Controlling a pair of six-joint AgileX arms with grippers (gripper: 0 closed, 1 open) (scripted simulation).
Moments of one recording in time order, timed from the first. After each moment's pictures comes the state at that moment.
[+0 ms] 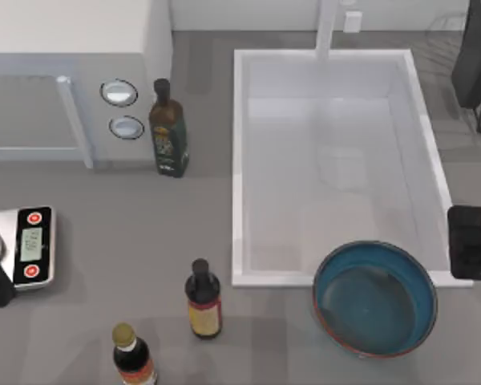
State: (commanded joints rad) left arm 0.00 0.00 0.00 0.00 0.00 0.00; right arm 0.37 1.13 0.82 -0.84 0.02 0.37
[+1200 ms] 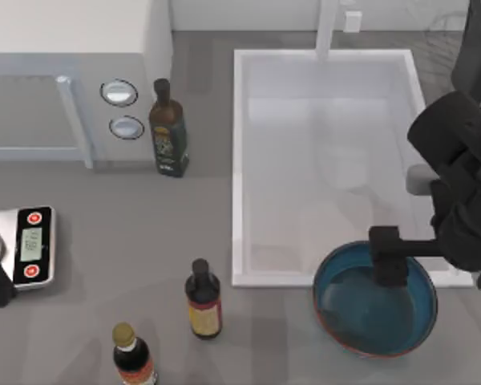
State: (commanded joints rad) left arm 0.00 0.00 0.00 0.00 0.00 0.00; right arm 0.49 1.58 0.98 -0.89 0.04 0.50
